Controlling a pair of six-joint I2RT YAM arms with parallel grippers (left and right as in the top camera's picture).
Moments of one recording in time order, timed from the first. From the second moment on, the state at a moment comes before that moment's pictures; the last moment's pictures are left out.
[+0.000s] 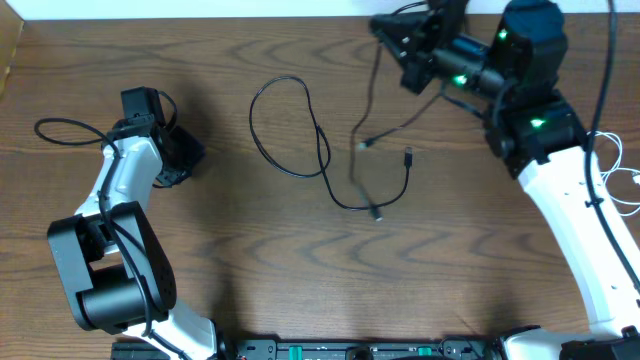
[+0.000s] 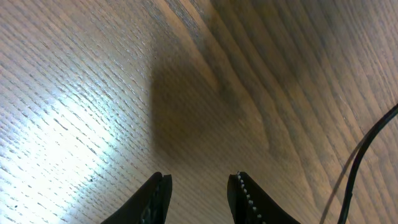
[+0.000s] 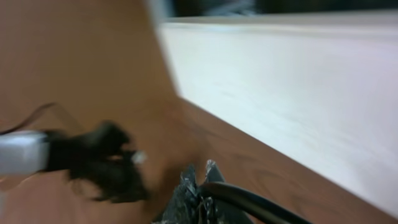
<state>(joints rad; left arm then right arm) 0.24 1.80 1.17 -0.62 0.10 -0.62 0.28 1.50 1.47 -0.08 -0.64 0.20</state>
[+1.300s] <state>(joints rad) 0.24 1.80 1.17 -0.62 0.10 -0.67 -0.07 1.64 1.46 -0.08 -0.23 0.70</state>
